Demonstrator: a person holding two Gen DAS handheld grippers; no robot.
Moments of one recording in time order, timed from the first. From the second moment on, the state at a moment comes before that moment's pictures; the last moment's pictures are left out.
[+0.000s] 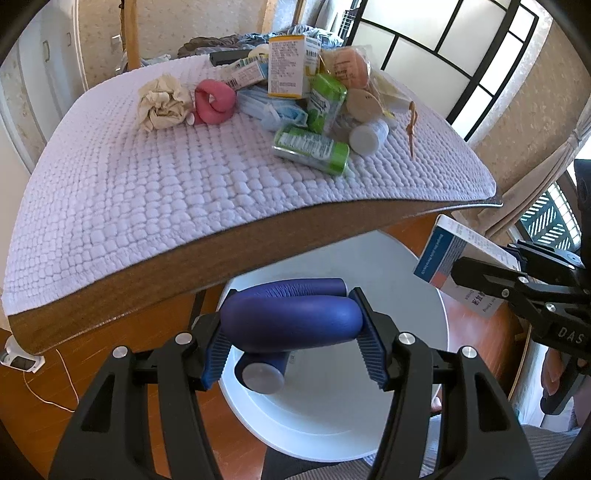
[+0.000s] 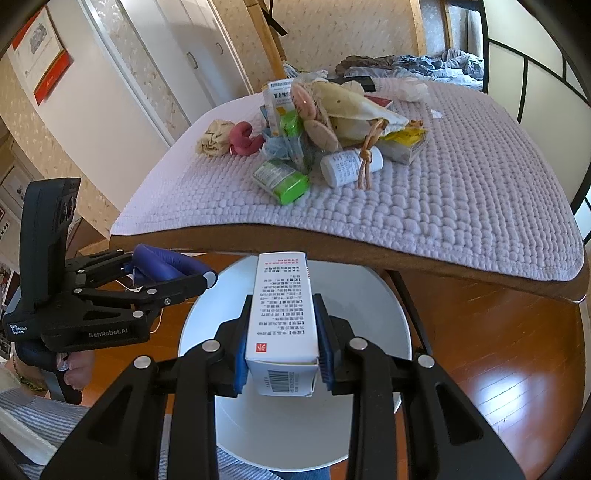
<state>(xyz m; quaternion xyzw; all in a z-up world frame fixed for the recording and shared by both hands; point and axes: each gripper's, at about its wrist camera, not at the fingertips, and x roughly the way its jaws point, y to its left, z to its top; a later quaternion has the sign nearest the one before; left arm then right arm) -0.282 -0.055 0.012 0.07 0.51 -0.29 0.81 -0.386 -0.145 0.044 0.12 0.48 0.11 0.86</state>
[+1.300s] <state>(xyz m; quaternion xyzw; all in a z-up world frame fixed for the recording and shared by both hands) -0.301 -0.064 -0.049 0.12 0.56 -0.27 0.77 -0.368 -0.117 -0.022 0.07 0.55 0.09 0.83</state>
